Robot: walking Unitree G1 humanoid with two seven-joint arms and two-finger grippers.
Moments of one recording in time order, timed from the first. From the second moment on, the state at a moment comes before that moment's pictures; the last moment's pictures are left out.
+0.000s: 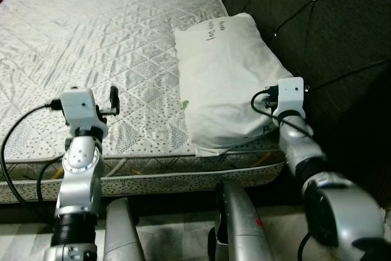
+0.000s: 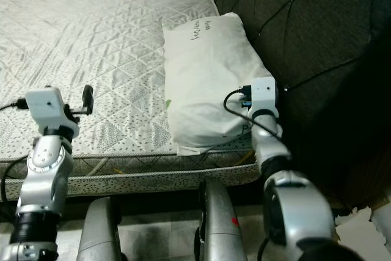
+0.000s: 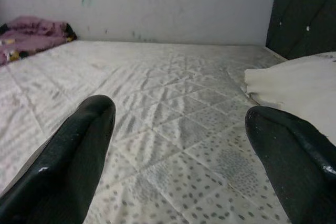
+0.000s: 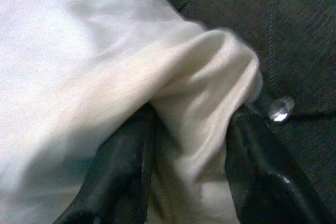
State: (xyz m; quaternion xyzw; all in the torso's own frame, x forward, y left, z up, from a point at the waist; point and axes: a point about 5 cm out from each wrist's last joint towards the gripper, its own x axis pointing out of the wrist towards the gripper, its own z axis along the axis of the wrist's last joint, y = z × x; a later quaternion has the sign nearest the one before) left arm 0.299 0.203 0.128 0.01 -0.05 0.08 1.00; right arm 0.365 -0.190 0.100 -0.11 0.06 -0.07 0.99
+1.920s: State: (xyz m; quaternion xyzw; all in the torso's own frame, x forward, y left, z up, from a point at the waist) left arm 0.272 0.185 0.124 -0.02 -0.06 0.09 0.99; right arm 0.321 -0.113 0.119 0.04 0.00 0.11 0.99
